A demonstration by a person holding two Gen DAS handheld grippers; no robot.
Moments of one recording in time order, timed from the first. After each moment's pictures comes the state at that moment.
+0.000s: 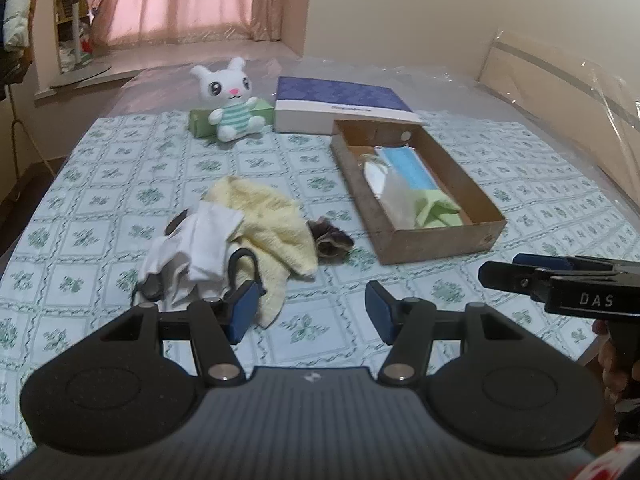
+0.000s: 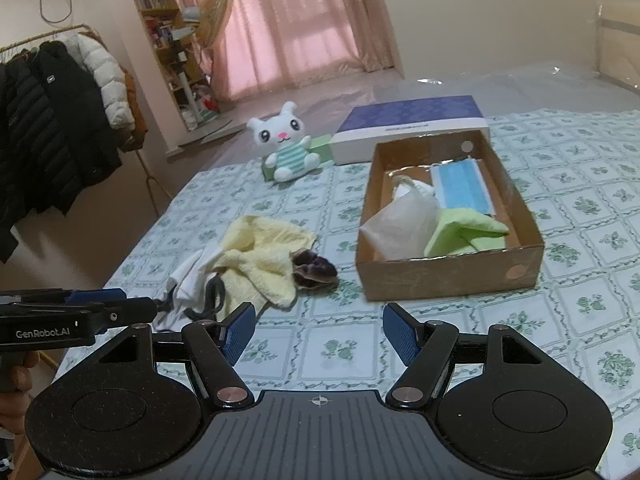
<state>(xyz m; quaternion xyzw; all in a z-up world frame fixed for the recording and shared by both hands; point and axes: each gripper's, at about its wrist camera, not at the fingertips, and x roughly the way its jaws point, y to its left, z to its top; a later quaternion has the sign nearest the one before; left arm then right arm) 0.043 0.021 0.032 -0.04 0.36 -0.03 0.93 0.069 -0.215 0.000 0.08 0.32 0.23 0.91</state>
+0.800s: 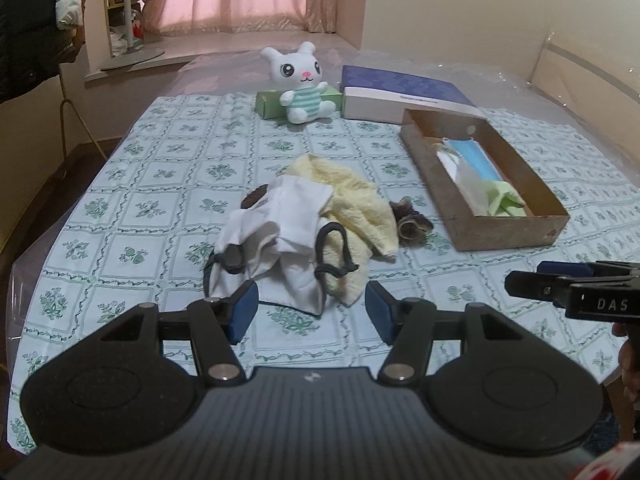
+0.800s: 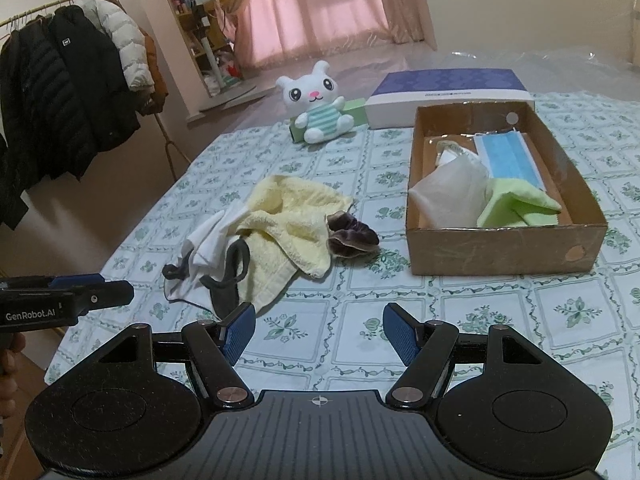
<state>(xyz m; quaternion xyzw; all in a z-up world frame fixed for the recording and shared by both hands) 0.032 0.070 0.009 -0.04 0.37 0.04 0.93 0.085 -0.173 -0.035 0.06 0.35 0.27 0.89</state>
